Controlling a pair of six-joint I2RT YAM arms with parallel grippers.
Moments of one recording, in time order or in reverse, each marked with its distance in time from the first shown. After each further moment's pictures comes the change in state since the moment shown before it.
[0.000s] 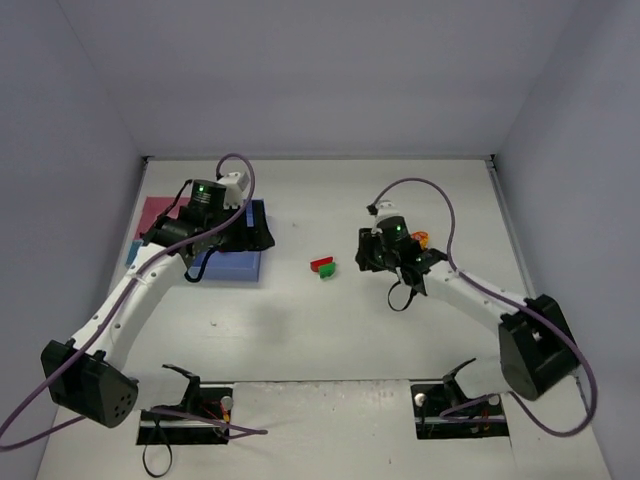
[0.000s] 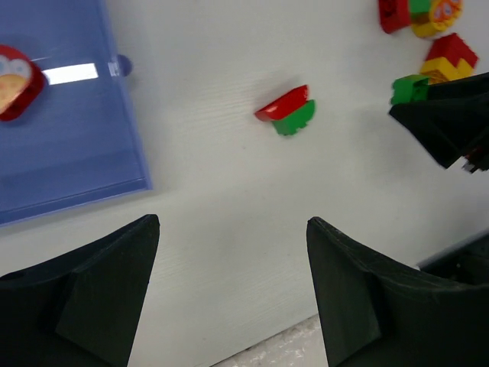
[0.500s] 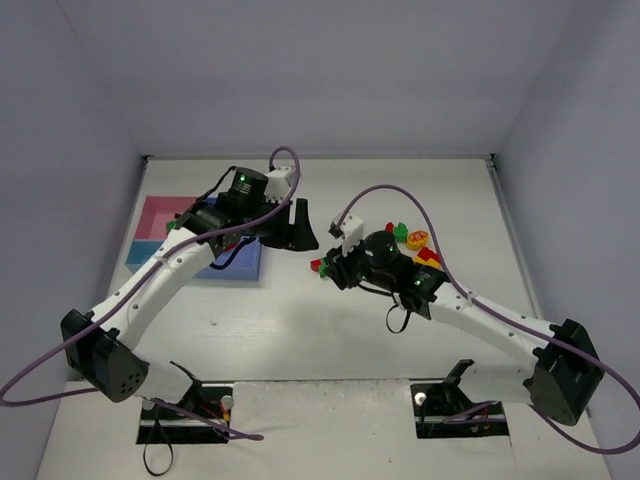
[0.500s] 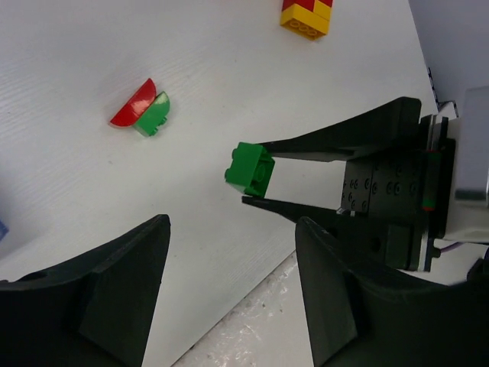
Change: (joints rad) left arm -0.212 0.148 0.198 0.018 0.199 -0.045; right arm 0.299 -0.227 -0.005 0.077 -0.141 -0.294
